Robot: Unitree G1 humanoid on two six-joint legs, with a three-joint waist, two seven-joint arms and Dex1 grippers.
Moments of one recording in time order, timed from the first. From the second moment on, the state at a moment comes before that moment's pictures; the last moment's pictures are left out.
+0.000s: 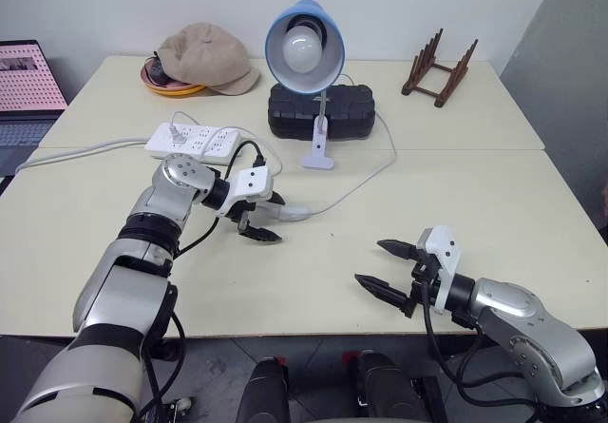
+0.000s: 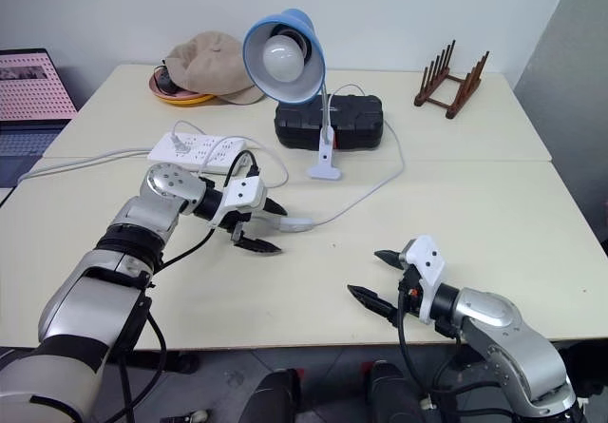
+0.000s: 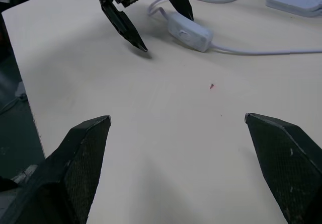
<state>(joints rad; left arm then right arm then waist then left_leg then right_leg) -1.01 0.57 -0.32 1.00 0.06 -0.25 -1.47 0.03 -0.54 0.08 -0.57 0.49 0.60 0.63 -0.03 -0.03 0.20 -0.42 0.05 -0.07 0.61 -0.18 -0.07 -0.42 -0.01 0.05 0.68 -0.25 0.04</state>
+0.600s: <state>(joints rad) -1.05 0.52 -0.31 1.15 0.13 -0.36 -1.41 0.03 -0.54 0.07 -0.57 0.49 0.58 0.63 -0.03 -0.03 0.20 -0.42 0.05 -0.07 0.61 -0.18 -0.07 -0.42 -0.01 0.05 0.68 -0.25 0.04</state>
